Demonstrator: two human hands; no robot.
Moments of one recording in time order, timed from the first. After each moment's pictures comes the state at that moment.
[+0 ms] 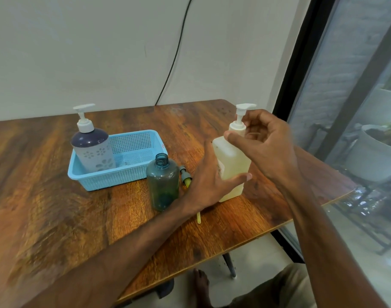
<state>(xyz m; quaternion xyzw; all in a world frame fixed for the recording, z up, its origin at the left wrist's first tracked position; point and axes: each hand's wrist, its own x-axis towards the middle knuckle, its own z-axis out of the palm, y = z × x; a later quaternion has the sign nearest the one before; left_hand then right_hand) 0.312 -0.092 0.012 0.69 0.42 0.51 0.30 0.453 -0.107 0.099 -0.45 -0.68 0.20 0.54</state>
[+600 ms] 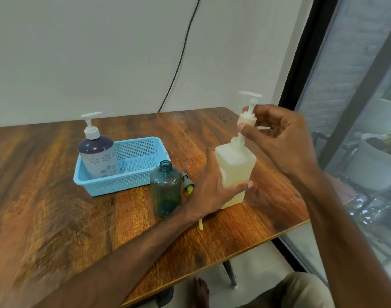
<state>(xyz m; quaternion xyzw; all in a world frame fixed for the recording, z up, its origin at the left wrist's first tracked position) 0.310 -0.093 0.012 0.70 0.43 0.49 0.30 0.462 -0.109 0.129 -0.45 -0.70 0.15 0.54</state>
